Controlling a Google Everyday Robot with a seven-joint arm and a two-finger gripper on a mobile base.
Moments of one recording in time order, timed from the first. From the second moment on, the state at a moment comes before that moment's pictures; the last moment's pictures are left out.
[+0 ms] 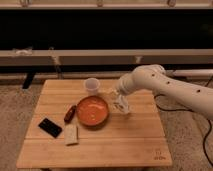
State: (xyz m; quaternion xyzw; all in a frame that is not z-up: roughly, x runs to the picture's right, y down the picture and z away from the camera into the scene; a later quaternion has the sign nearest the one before) arm 0.038 0.009 0.743 -0.19 -0.23 0.32 0.90
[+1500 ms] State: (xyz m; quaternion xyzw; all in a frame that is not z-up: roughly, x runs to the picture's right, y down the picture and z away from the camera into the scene) arm 0.070 0.015 0.772 -0.19 -0.35 0.41 0.82
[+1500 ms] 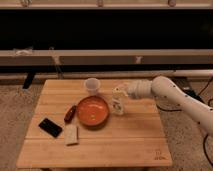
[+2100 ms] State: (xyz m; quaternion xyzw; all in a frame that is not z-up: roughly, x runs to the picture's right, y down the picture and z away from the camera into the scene) arm 0.086 0.036 0.764 -0.20 -0.34 0.42 0.82
